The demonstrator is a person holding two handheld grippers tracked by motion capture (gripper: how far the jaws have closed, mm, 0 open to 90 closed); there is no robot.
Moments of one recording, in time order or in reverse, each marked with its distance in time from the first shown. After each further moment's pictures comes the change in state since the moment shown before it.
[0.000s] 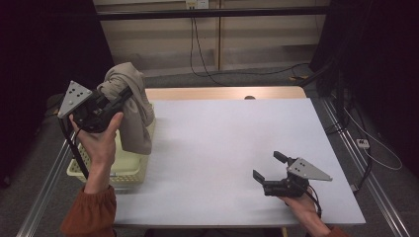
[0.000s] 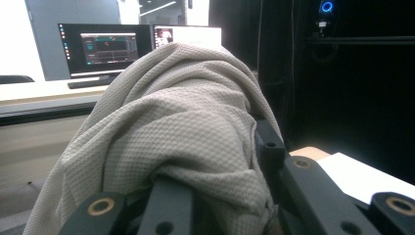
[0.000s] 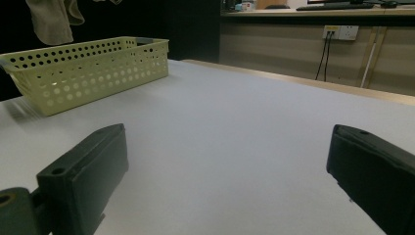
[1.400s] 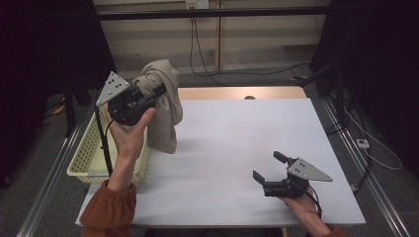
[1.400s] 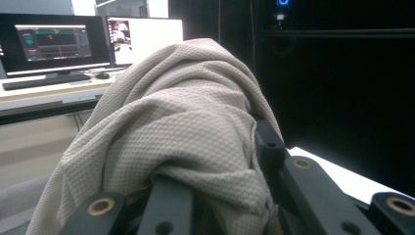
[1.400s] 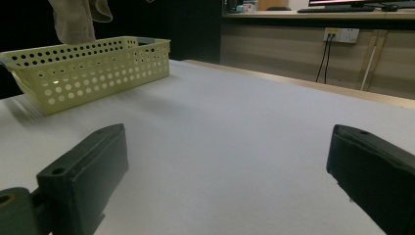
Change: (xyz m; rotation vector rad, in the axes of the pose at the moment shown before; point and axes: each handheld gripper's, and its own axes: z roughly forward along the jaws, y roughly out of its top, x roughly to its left) left arm -0.046 0.007 0.045 0.039 -0.138 0.015; right arm 0.001 0.000 -0.001 -0.003 0.003 -0.019
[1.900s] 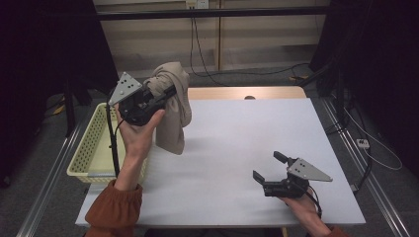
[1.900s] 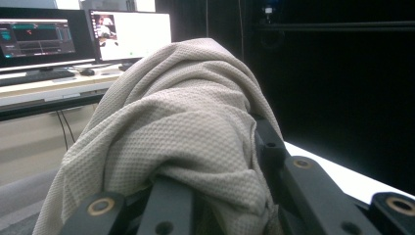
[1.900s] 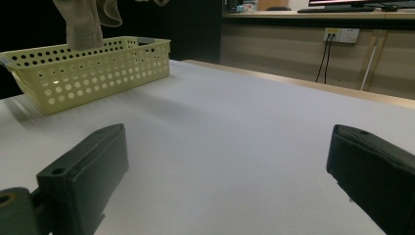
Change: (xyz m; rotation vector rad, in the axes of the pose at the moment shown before) left arm -0.013 -0.003 0.015 0.017 -0.045 0.004; right arm 0.000 0.000 0.000 0.001 0.000 0.004
